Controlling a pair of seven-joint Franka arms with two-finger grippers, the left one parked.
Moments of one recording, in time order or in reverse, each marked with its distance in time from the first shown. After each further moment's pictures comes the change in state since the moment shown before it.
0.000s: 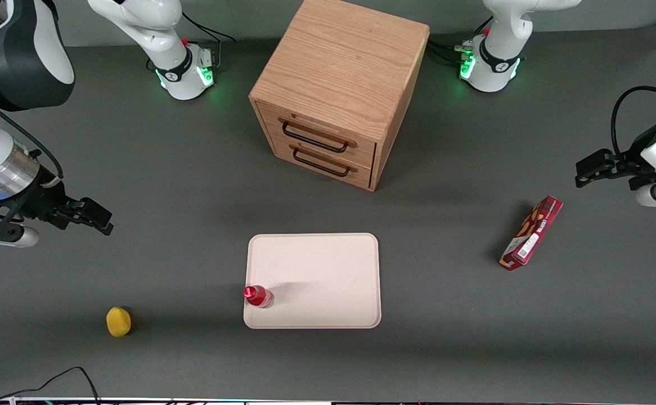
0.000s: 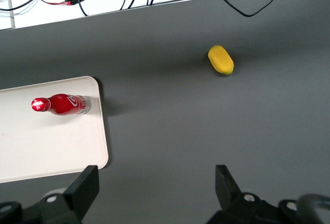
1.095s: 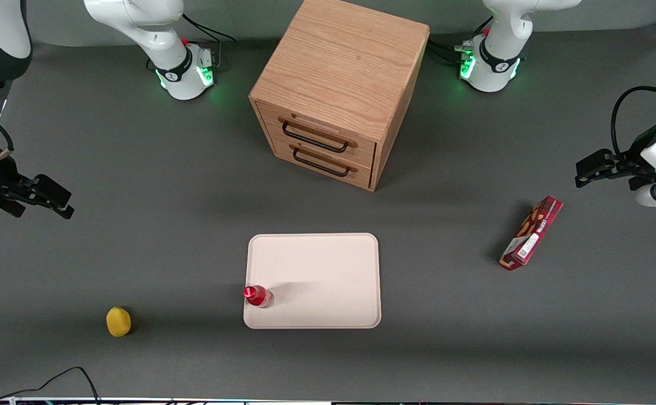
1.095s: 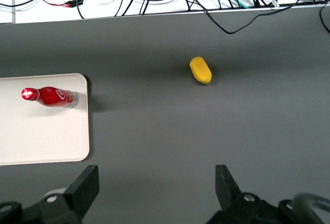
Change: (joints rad) arm 0.270 -0.100 -0.388 -0.005 0.078 -0.041 -0.213
